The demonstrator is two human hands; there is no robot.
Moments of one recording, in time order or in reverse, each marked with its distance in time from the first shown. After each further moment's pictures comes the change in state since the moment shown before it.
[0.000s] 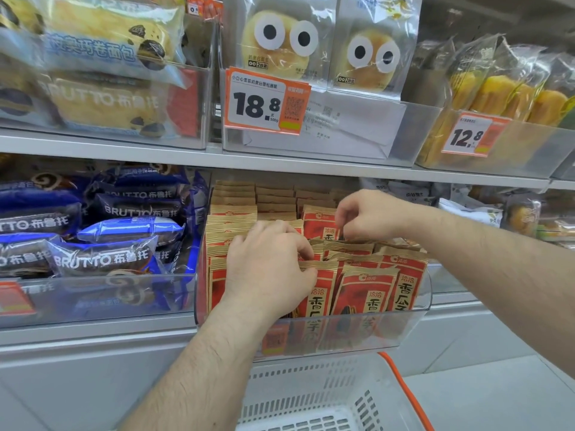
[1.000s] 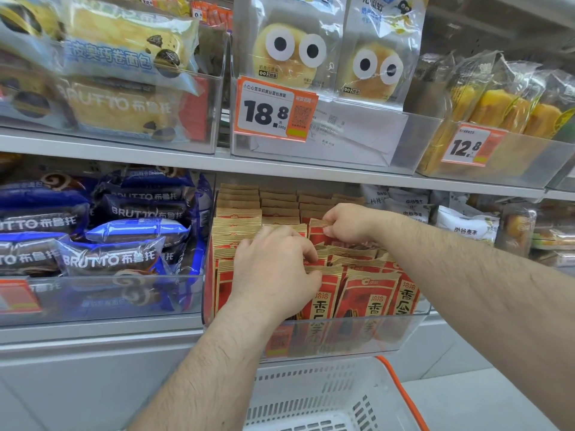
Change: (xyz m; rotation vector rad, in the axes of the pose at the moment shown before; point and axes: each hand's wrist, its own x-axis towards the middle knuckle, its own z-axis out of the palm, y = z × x) left_hand -0.001 -0.001 -0.001 -0.035 -0.005 0.008; right_hand 0.027 -0.021 0.020 -0.127 -0.094 0.079
